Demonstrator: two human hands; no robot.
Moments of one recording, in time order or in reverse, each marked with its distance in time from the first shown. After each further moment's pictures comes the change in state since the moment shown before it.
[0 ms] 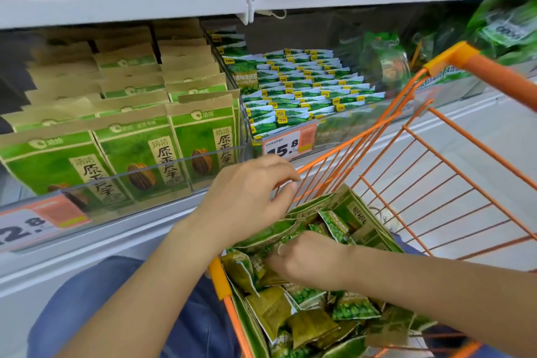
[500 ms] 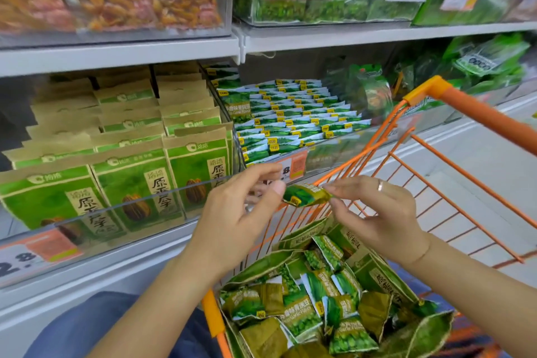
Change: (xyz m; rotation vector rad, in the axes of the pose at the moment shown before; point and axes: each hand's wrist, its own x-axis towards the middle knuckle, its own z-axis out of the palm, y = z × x) left_hand -0.004 0.009 -0.010 -0.536 0.215 -0.195; right_hand -0.047 0.048 -0.095 0.189 1.019 0.345
